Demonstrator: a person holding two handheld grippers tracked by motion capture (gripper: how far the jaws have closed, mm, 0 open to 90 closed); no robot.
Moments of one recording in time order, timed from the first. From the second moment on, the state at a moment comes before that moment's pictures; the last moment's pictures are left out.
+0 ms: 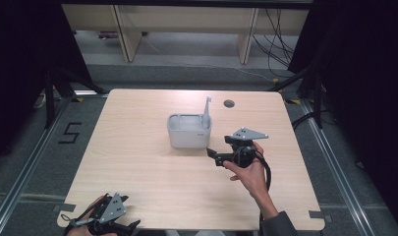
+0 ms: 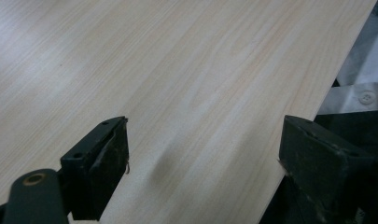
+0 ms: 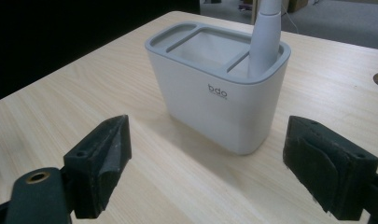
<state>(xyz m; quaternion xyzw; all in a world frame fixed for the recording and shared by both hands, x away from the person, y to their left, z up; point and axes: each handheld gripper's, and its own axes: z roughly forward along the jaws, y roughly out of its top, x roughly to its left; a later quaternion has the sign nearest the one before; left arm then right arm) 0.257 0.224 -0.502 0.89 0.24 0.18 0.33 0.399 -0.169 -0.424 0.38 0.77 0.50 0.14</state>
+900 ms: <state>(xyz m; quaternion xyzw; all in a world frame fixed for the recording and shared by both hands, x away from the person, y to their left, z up) 0.257 0.224 -0.503 0.89 0.25 0.18 0.33 0.380 -0.175 -0.439 0.38 0.78 0.48 0.14</state>
